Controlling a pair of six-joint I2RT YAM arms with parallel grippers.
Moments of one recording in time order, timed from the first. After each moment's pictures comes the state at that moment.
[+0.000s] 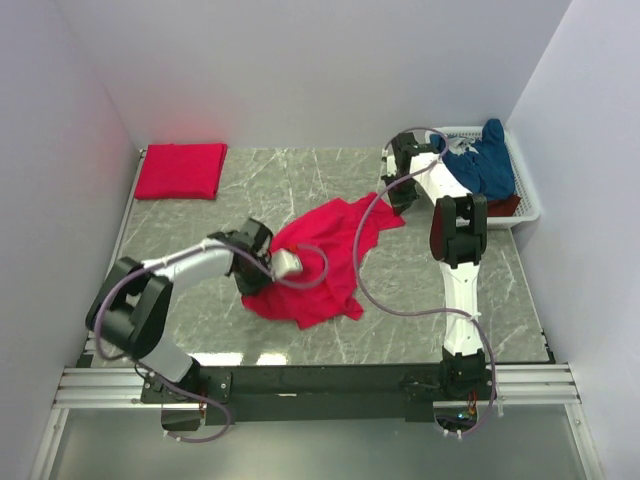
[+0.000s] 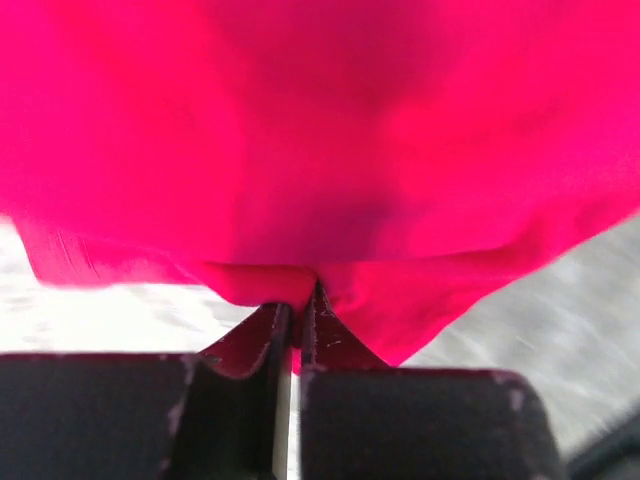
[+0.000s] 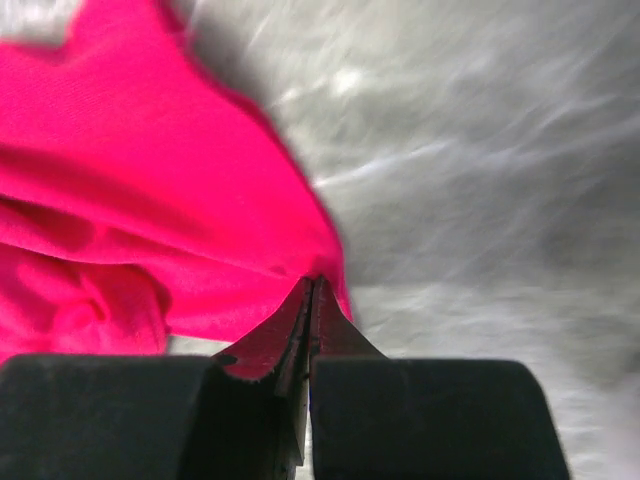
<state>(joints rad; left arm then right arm) -0.46 1.59 0.91 -0.60 0.19 0.66 0.15 2.38 2.06 -1.01 -0.06 -0.07</state>
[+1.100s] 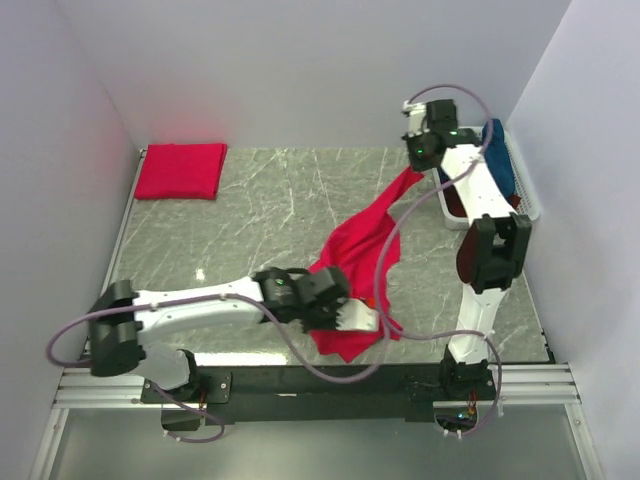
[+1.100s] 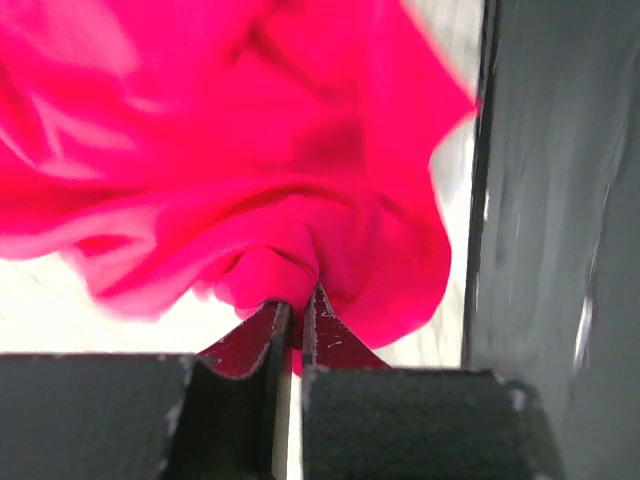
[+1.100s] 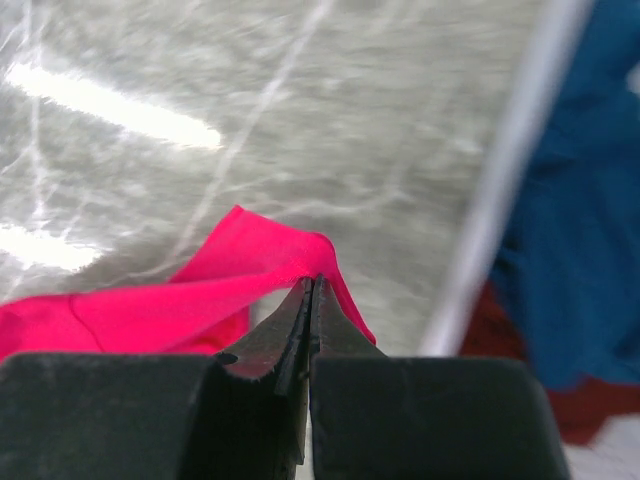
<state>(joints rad) -1.19 1.41 1.09 -0.71 0.05 0.45 0.12 2.03 1.95 -0.77 -0.07 -0.22</state>
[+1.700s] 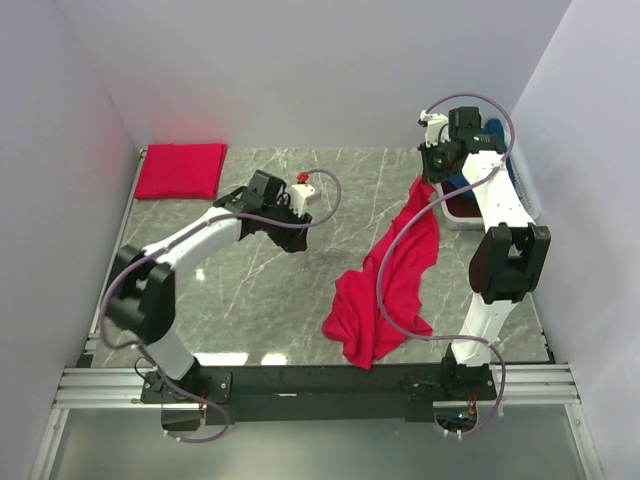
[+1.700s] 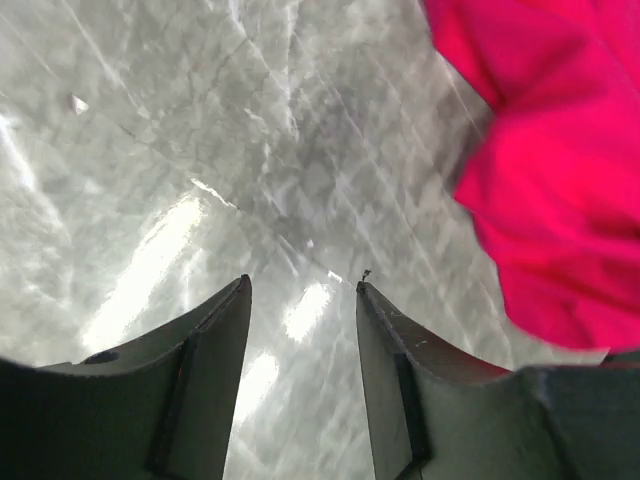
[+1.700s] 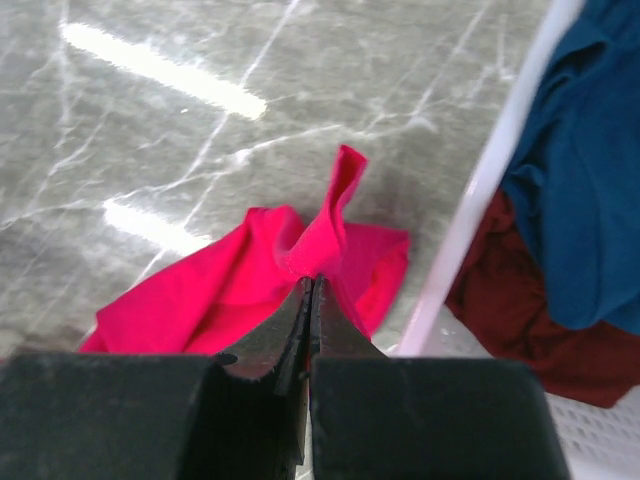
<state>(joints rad) -0.55 1.62 1.24 -0.48 0.40 0.22 0.01 1.89 1.82 -0.85 -0.23 -0.29</state>
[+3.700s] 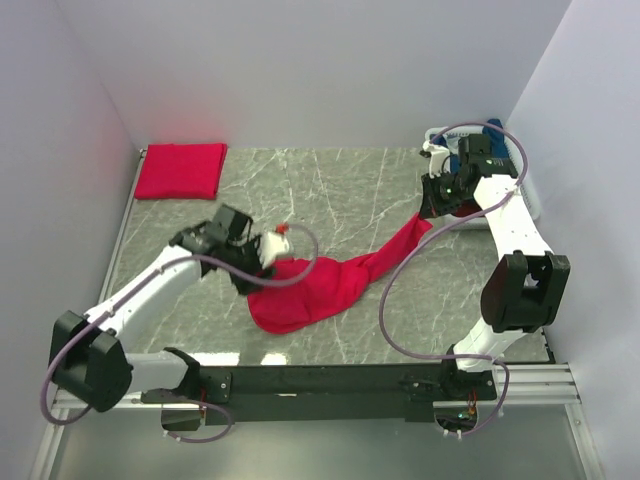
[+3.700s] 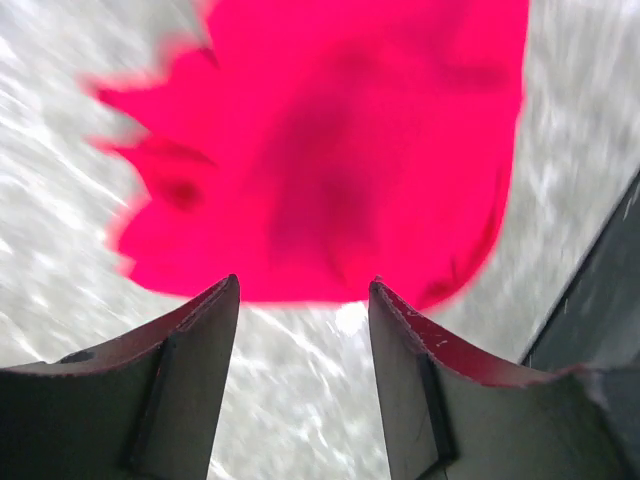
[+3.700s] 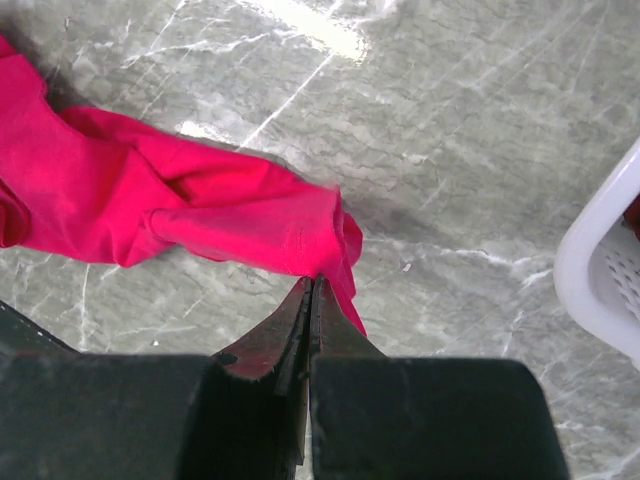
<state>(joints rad) -0.50 1.24 0.93 -0.80 0.34 0.64 -0.03 1.66 1.53 -0.98 -0.45 -0.35</state>
